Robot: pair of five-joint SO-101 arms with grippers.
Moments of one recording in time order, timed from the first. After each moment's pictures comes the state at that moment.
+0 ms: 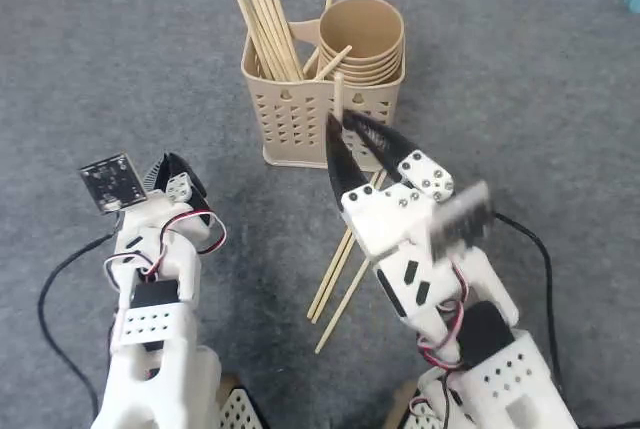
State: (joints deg) left arm -13.5 -52.4 87.2 1.1 20.4; right arm -36.3 -72.6 64.6 1.7 5.7
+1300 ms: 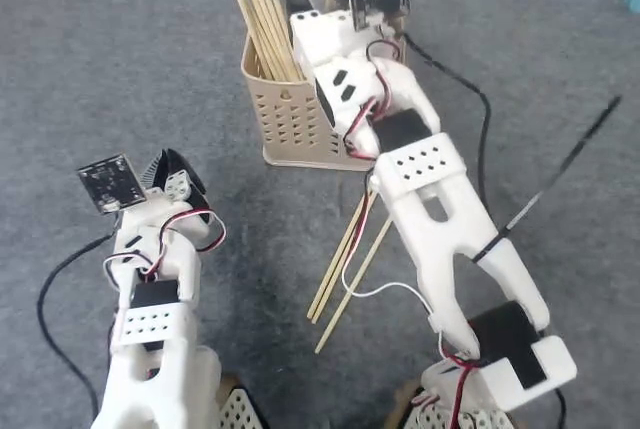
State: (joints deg) left arm -13.5 -52.4 87.2 -1.0 20.4; right arm -29.5 -2.5 3.4 10.1 -4.6
